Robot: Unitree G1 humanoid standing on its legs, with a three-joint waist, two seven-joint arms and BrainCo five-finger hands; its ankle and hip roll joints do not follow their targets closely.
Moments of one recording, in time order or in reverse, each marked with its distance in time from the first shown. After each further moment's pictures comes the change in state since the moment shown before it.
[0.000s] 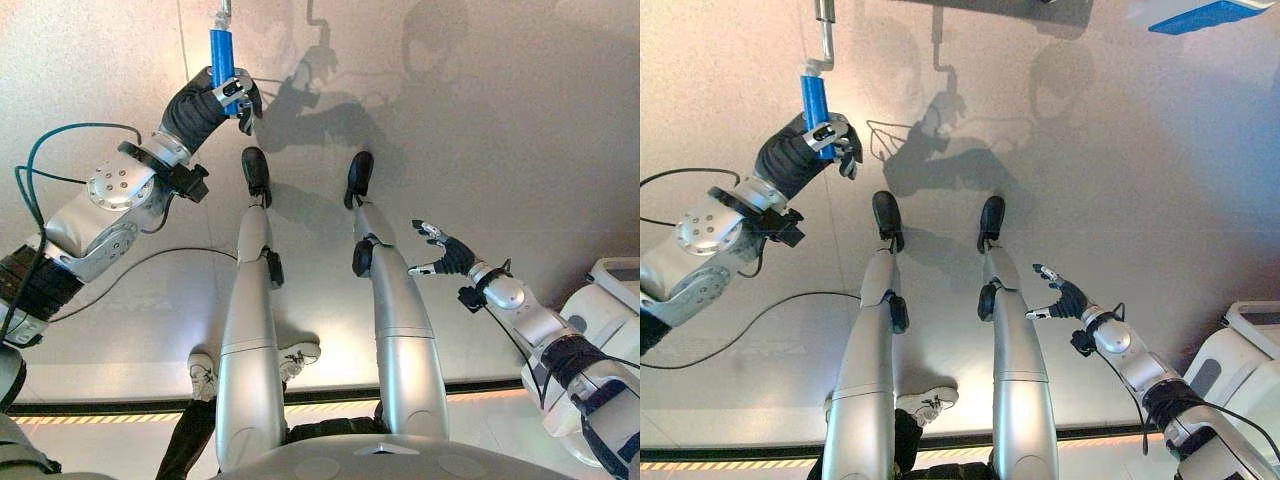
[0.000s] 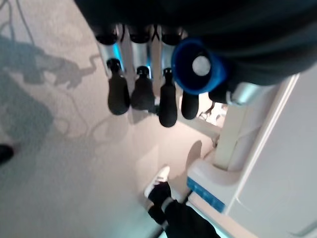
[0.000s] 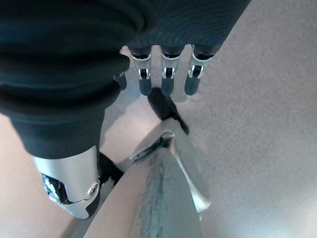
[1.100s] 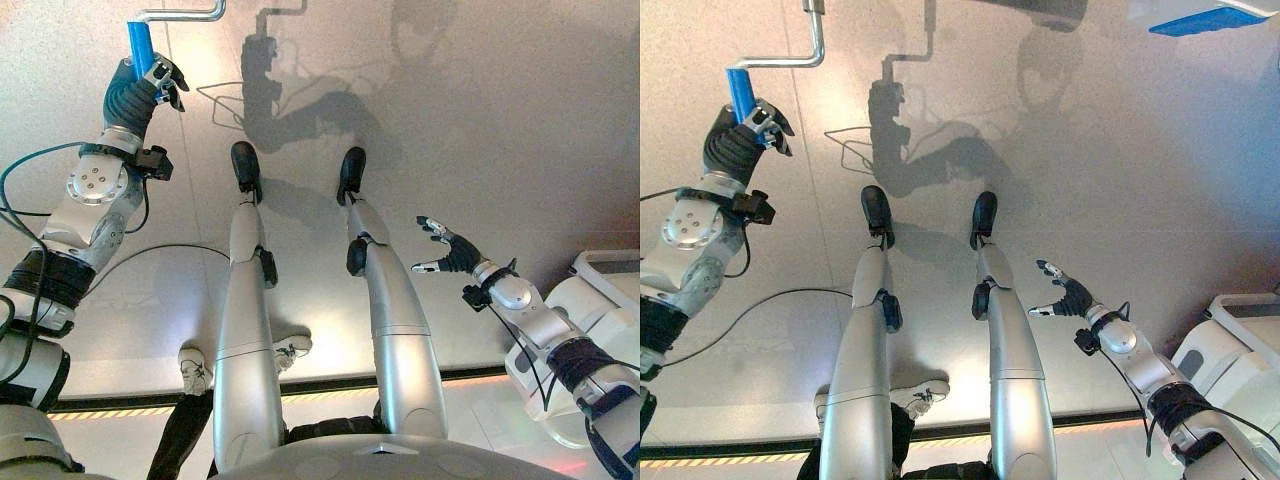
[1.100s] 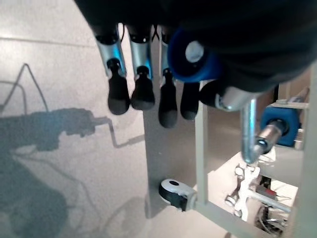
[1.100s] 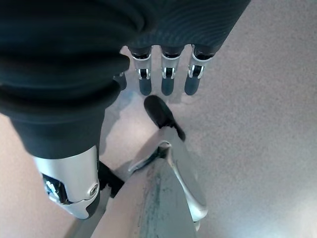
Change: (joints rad) left arm -0.004 -0.180 0.168 0.394 0.117 -0.017 0.117; right arm 0.024 -0.003 -0.040 -0.045 -0.003 0.000 0.002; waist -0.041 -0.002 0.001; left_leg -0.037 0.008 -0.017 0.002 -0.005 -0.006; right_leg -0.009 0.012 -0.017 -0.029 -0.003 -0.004
